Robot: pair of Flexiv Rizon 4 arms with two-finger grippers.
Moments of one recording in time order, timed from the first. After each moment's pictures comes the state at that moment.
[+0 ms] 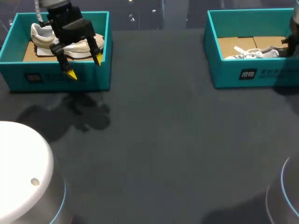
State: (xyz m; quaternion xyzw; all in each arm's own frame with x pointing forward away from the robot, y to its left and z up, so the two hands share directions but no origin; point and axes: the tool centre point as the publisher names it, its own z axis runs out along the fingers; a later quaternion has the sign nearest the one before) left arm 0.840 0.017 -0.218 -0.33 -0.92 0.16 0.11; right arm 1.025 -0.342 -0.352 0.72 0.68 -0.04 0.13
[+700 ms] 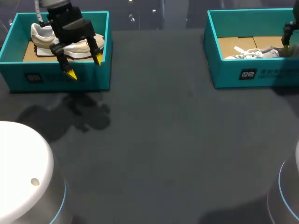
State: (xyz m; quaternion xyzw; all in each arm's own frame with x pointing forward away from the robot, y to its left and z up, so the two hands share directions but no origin) left arm 0.840 0.017 -0.218 -0.33 -0.92 0.16 0.11; right arm 1.009 -0.313 -0.288 0.72 0.69 -0.01 0.10
